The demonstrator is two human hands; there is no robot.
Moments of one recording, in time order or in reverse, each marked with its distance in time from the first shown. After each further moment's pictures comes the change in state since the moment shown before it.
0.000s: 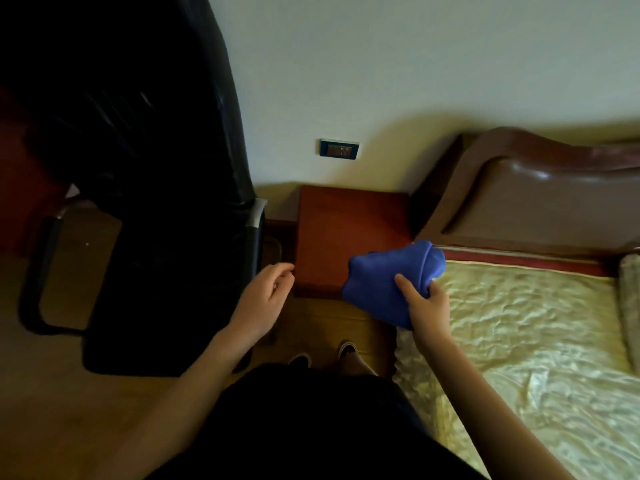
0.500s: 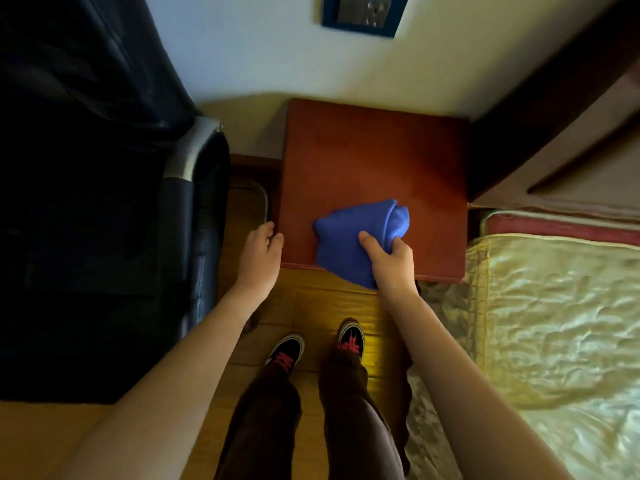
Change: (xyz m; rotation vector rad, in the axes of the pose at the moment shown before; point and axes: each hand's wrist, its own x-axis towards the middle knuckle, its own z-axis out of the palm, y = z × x) left_hand 0.226 -0.212 0.155 -0.066 0.121 -0.347; right_hand 0.225 0.172 0.158 -0.064 -0.165 0.213
